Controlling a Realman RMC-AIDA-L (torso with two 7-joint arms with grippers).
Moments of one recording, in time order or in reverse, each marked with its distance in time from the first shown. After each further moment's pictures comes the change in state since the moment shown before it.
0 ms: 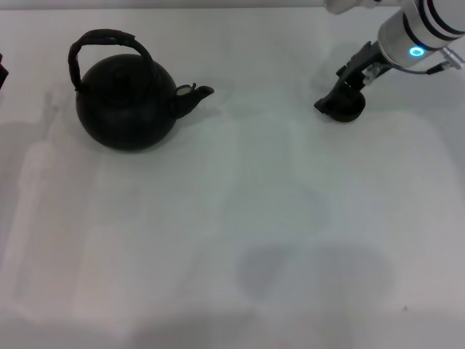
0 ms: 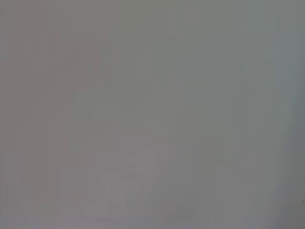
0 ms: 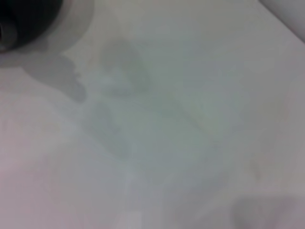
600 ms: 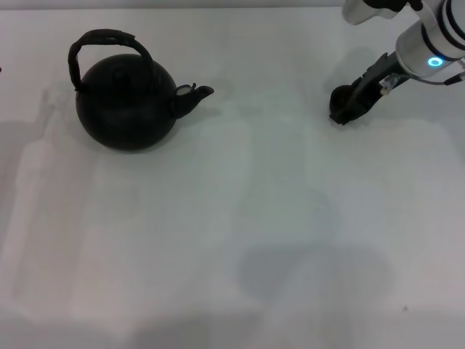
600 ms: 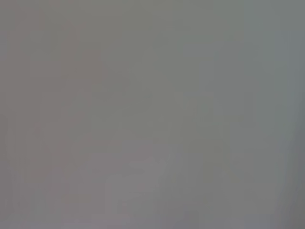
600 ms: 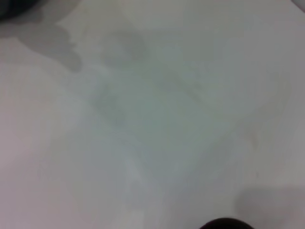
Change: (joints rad) left arm 0.000 0.002 0.000 0.010 -0.011 0.004 0.000; right arm -0.064 -0.010 -0.005 -0.069 -0.023 -0.053 0.013
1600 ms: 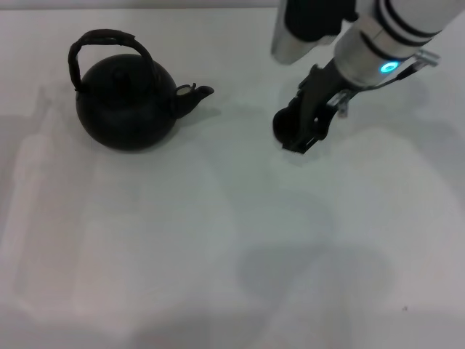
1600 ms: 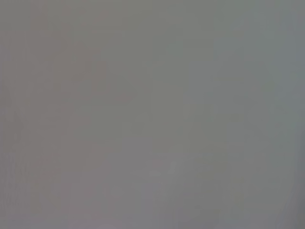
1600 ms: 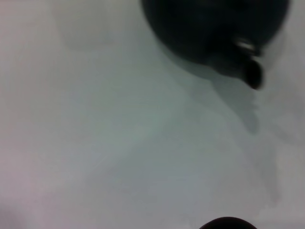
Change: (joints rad) left arm -0.015 0.000 0.000 0.015 -0.025 -0.009 0.000; right arm -0.056 0.052 -0.301 -0.476 0.057 -0.321 0.019
